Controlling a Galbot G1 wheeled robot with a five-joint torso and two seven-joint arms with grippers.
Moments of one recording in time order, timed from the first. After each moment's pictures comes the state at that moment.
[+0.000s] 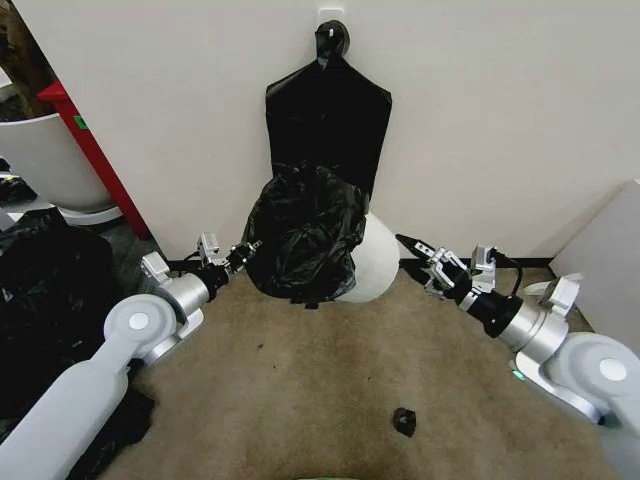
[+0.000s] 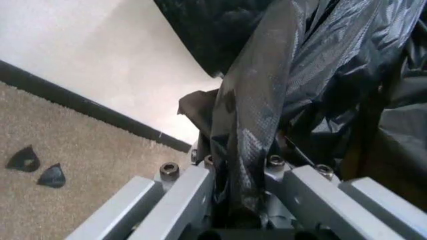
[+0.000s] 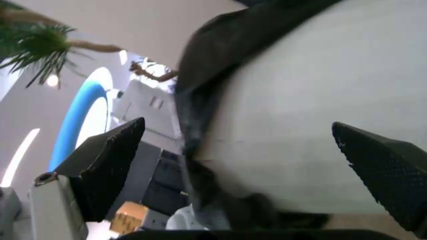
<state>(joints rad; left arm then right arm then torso) 0.95 -0.84 -0.30 -1.94 -1.78 0.32 -0.20 -1.26 0.85 0.56 2.22 1.92 -0.45 -0.09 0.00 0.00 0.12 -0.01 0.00</state>
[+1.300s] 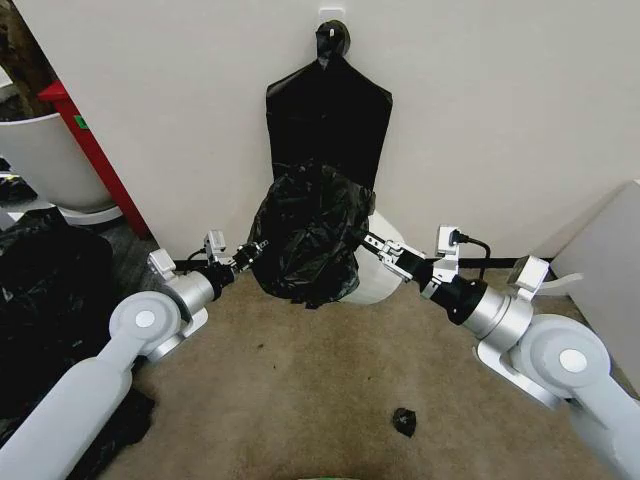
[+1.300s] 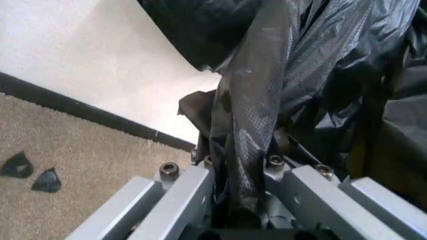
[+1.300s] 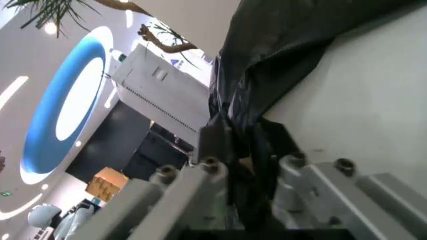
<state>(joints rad) 0.93 -0.85 -0.28 -1.96 -1.73 0.34 -0.19 -1.09 0.79 0.36 2.28 1.77 -0.36 -0.06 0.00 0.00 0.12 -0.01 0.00</state>
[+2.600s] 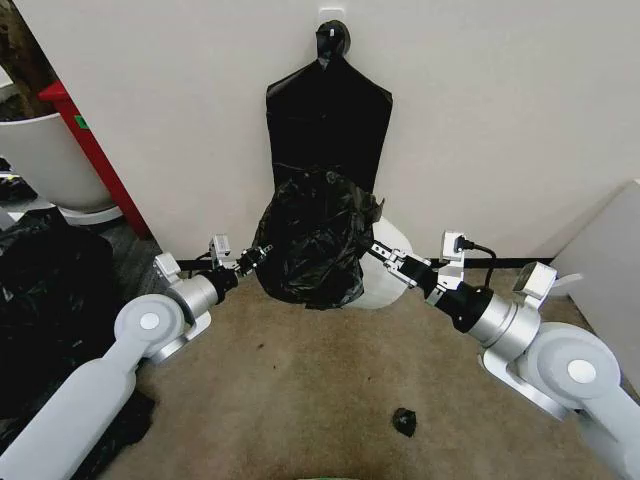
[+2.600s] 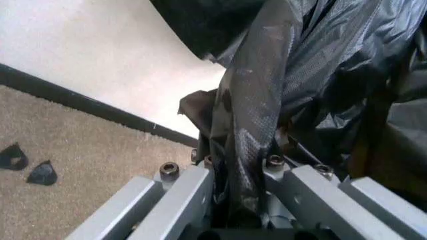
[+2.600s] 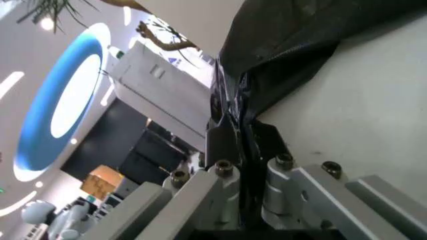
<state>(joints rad) 0.93 -0.86 -0.27 -1.93 -1.72 0.35 -0.17 -1.14 0.77 0.40 2.29 1.74 -0.35 -0.08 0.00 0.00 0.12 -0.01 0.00</state>
